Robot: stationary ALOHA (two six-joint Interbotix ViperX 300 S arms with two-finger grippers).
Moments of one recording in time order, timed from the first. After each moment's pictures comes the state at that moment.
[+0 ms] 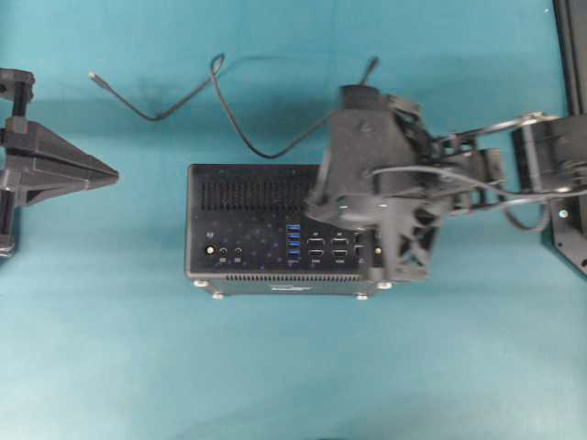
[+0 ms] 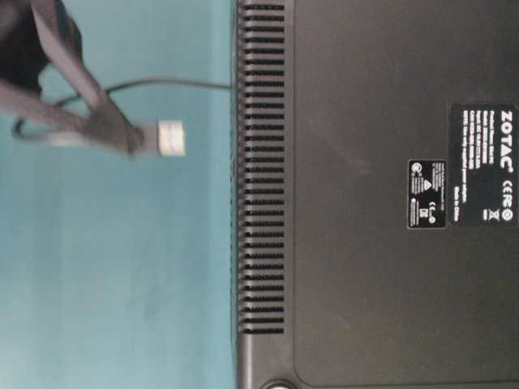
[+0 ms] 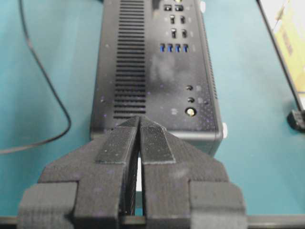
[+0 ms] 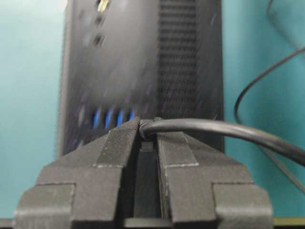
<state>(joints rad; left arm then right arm) -0.05 -0.85 0.85 0.01 0.29 -0.04 0.15 -0.19 0.28 -0.19 0.73 0.22</state>
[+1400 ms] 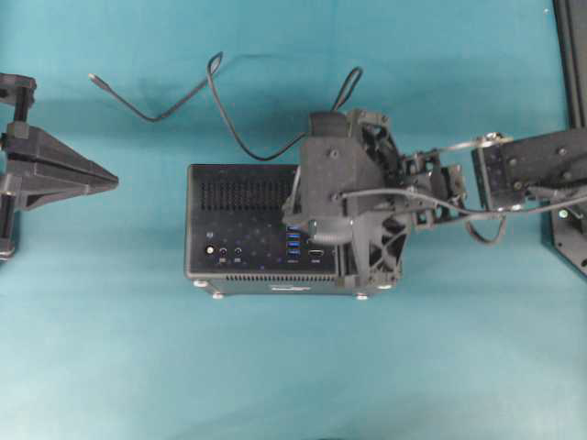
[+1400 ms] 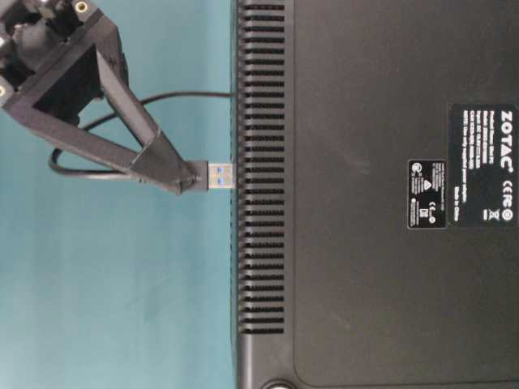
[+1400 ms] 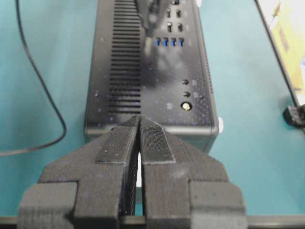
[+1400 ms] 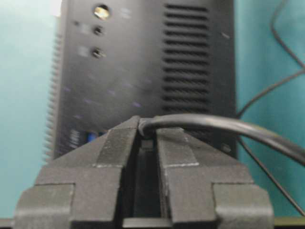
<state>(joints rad) -0.06 -0.85 0.86 0.01 0.29 -0.05 0.16 -0.14 0.31 -0.21 0.65 0.22</state>
